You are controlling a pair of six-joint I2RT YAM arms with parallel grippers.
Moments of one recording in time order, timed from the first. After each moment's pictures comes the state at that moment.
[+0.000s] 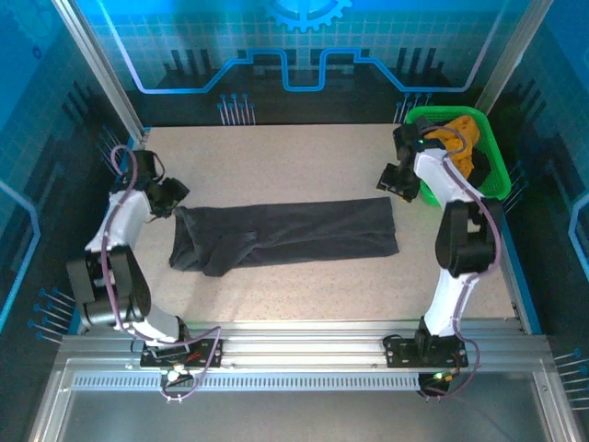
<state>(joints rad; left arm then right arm) 0.22 1.50 1.11 -0.61 0.18 -0.67 0.11 1.87 1.59 -0.98 -0.03 0.56</state>
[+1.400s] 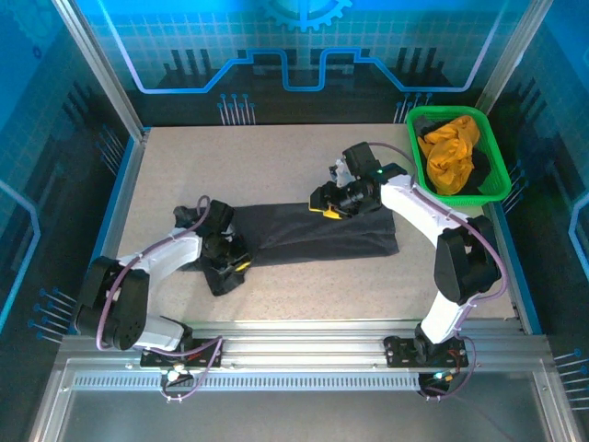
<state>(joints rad) -0.31 1.41 0.73 -0.60 0.32 -0.87 0.42 1.73 1.37 -0.70 -0.55 0.59</state>
